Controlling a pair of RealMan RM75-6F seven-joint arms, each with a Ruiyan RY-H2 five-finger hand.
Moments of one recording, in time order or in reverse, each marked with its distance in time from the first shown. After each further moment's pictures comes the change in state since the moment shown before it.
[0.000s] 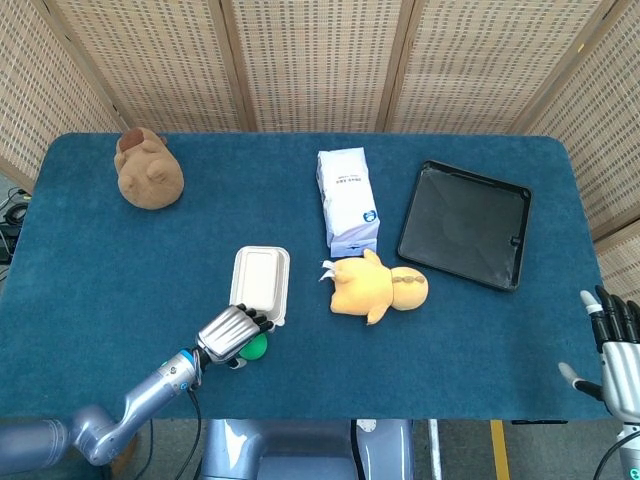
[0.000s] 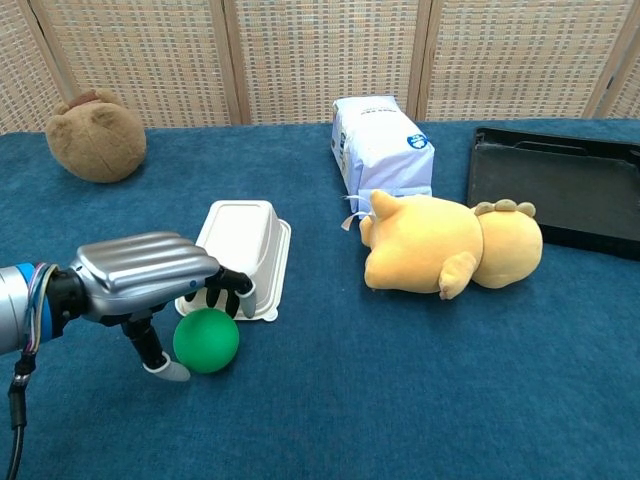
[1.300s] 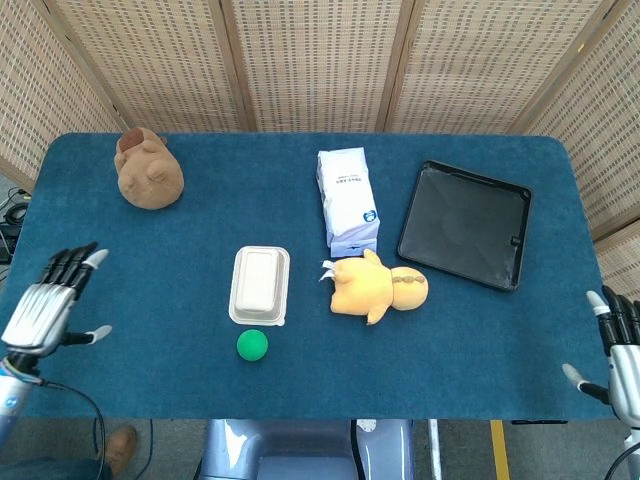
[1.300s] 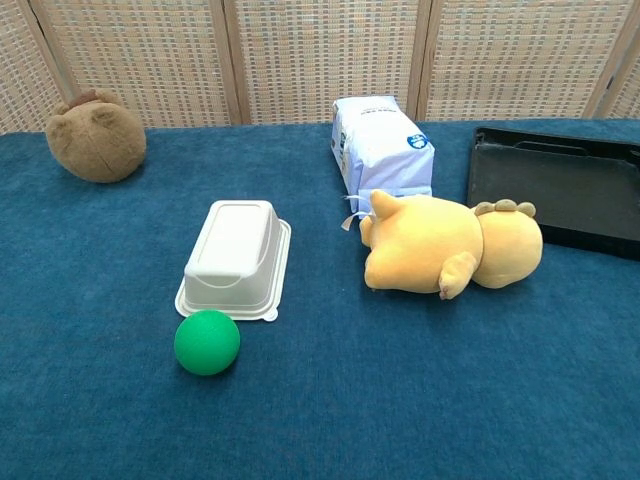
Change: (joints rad) left arm 0.394 0.520 0.055 -0.208 -0.061 0.558 -0.381; right arm -0.012 0.019 -0.004 0.001 -0.034 0.030 0.041
